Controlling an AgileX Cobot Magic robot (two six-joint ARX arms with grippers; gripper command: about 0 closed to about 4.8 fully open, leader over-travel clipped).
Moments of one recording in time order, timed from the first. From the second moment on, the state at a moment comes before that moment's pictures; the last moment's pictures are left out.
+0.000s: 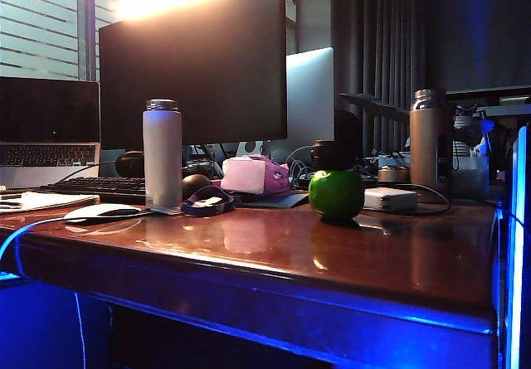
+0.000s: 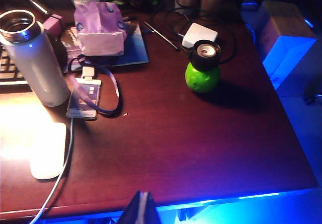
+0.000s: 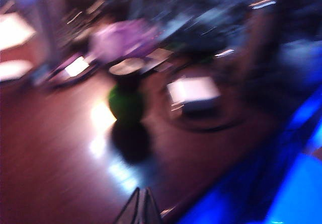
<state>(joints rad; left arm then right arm) -0.01 1.18 1.56 -1.00 0.60 0.33 0.08 0.24 0.33 -0.18 -0.20 -0.05</state>
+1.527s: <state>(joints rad) -0.01 1.18 1.56 -1.00 0.60 0.33 0.02 0.00 0.04 -0.25 -0.13 -0.02</state>
